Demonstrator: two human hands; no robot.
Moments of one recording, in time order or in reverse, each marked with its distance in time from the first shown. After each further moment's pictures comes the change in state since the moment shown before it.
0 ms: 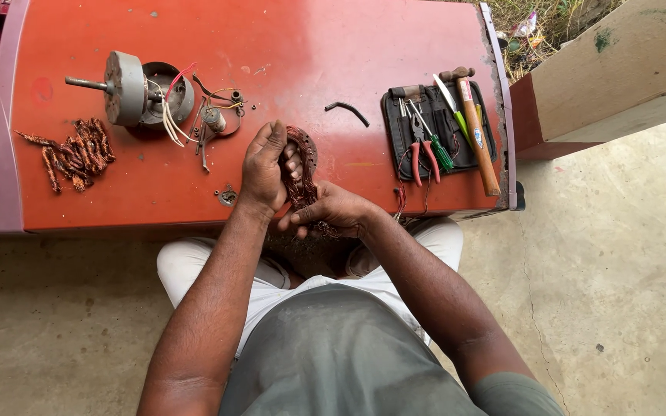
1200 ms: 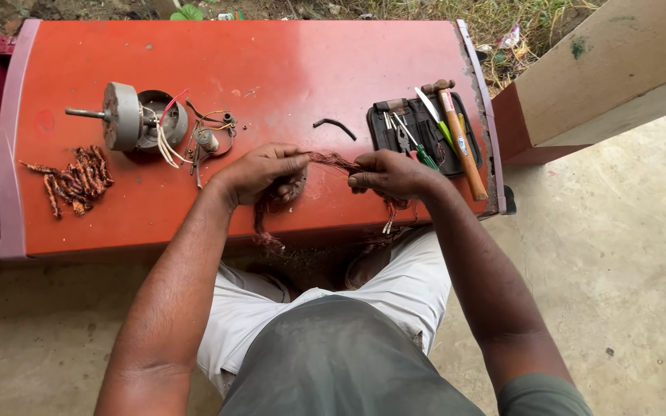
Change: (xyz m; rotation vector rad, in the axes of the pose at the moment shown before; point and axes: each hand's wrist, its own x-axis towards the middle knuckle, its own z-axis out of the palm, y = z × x) left_hand 0.034 0.037 -0.002 0.619 -0.510 -0.471; right_hand -0.083 -0.095 -0.054 -1.083 0.370 0.092
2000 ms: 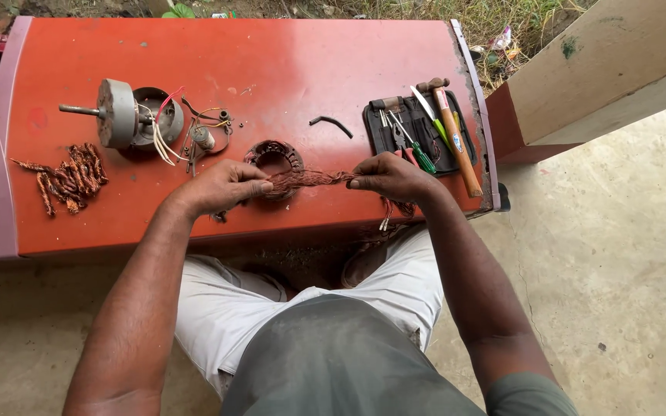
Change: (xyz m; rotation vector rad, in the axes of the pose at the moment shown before) left_hand -0.066 0.006 -0.007 0.553 0.285 -0.183; right_hand 0.001 0.030 0.014 0.091 0.051 -0.118
